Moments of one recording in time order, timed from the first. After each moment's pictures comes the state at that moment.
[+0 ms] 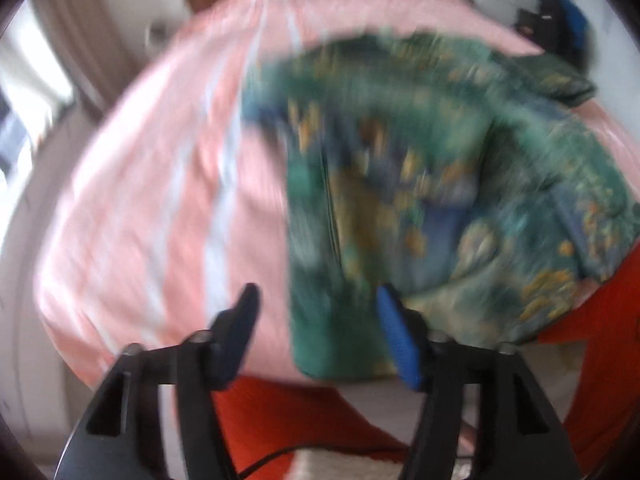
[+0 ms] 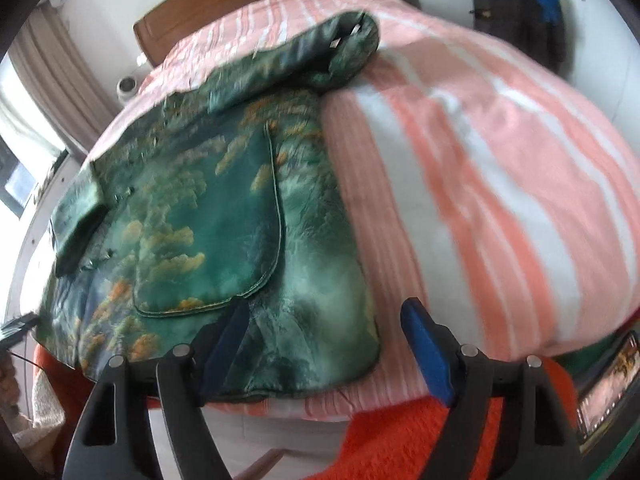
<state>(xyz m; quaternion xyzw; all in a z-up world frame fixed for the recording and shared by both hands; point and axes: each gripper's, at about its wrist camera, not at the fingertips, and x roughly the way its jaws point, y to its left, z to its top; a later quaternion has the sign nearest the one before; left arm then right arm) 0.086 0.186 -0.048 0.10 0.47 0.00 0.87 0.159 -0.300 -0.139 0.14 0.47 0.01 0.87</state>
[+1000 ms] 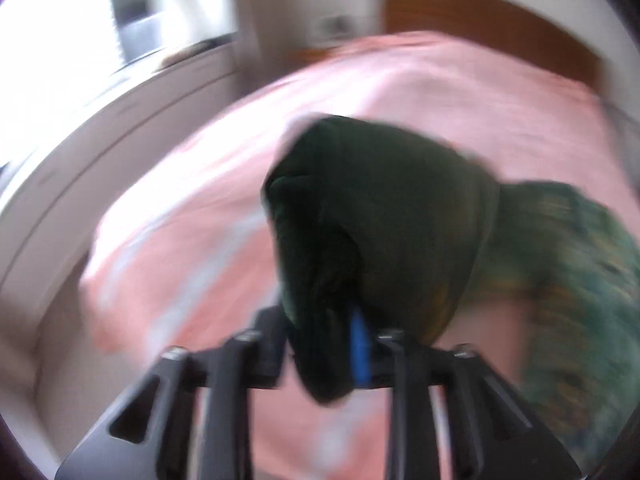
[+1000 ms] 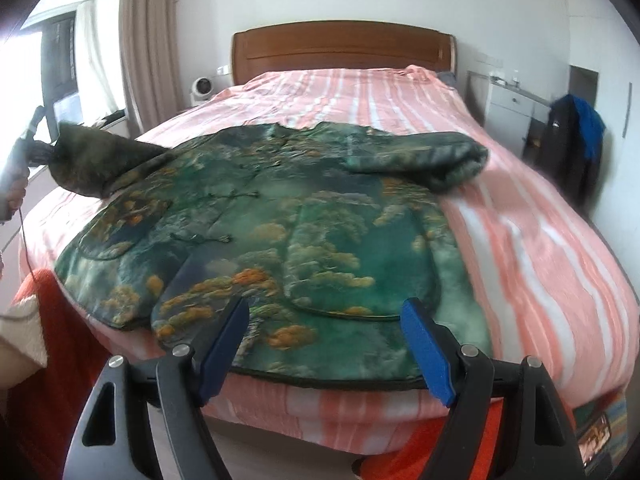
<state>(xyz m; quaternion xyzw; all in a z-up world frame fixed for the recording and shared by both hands) 0.171 0.473 -0.042 -0.10 0.42 0.29 0.85 0.094 -0.170 -0.094 -0.01 0.34 0.07 0.94</state>
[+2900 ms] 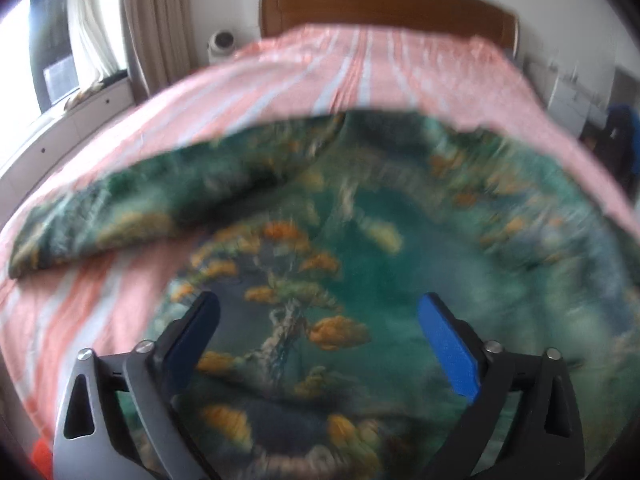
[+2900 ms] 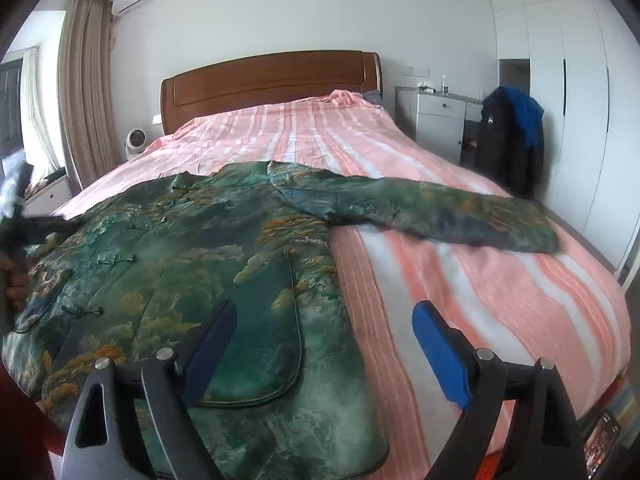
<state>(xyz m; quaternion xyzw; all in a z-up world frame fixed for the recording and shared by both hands) 0.299 0.135 -0.120 -0.04 0.42 0.12 0.90 0.141 -0.233 -0.097 0.04 0.27 -0.04 0.96</state>
